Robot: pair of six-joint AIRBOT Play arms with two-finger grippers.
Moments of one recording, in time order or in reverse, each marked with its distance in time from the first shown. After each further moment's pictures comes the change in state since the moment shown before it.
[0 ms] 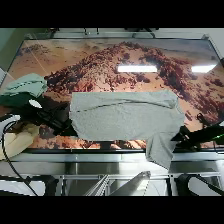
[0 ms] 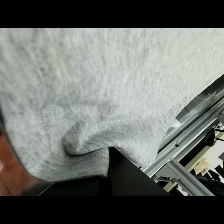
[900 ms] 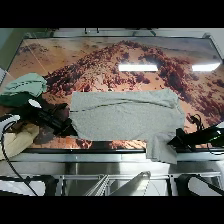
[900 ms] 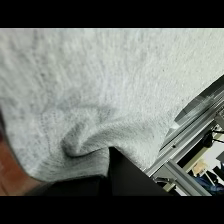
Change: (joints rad) left arm 0.002 0.000 0.001 -0.003 -0.005 0.001; right arm 0.000 0.014 -0.017 0.128 0.069 -0.212
